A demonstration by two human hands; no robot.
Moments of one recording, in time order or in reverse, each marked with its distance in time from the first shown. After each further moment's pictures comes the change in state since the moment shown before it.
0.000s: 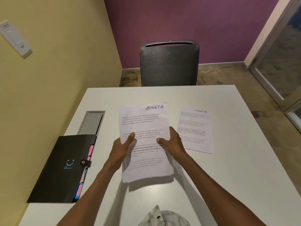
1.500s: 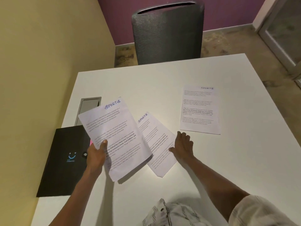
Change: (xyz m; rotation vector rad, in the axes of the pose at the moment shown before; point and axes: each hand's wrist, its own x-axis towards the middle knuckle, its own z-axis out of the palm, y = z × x) left_hand 0.022 -0.077 -0.092 0.151 0.295 -0.069; right_hand 0.028 0.155 0.031 -0.986 -0.009 0.181
